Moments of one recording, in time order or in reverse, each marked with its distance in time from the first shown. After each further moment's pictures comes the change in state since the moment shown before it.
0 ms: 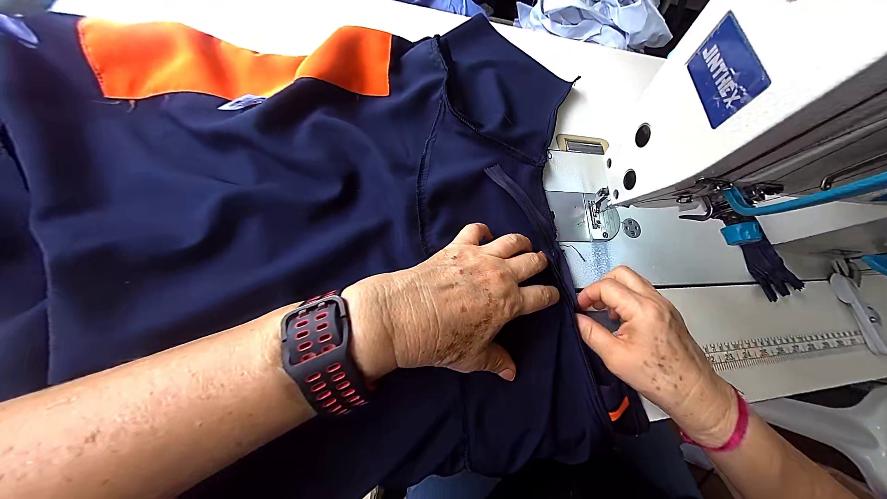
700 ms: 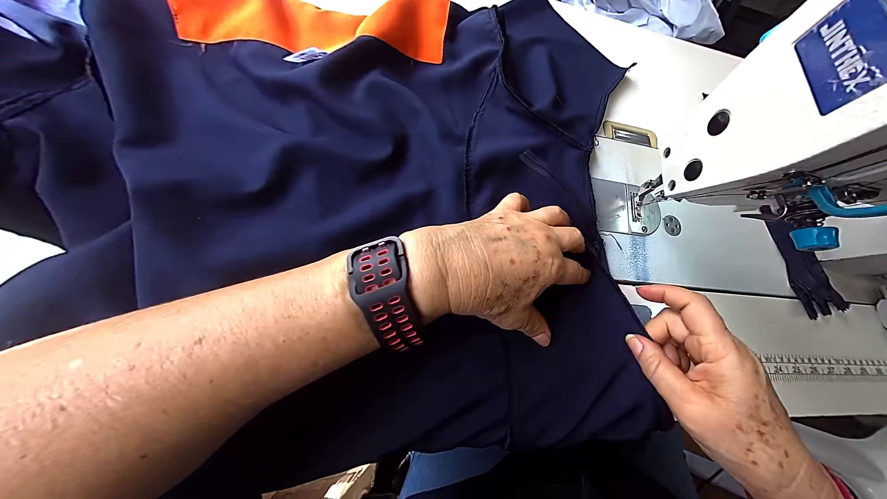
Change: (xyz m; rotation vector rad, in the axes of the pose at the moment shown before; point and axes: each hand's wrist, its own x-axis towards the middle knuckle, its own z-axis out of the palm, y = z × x) left_hand 0.004 -0.007 -0.005 -0.143 -0.047 -0.030; right_hand -0.029 -0.011 -0.017 0.210 -0.083 0.134
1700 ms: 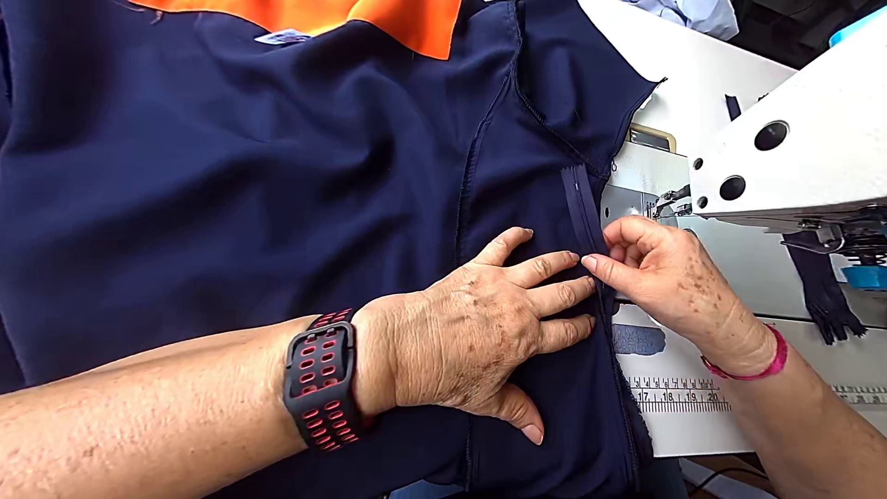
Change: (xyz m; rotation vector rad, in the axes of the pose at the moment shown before) left_hand -0.032 0.017 0.036 0.082 0.126 -0.002; right_hand 0.109 0.001 0.015 -0.031 -0.188 -0.065
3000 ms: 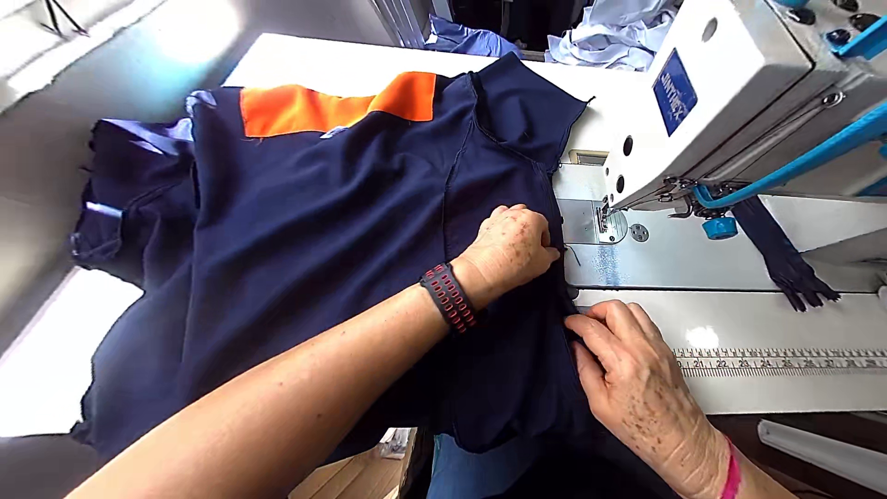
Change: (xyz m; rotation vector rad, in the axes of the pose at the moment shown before) left_hand 0.090 -0.003 -0.036 -0.362 -0.090 -0.839; right_hand -0.107 -0.008 0.038 -0.326 0.364 -0.189
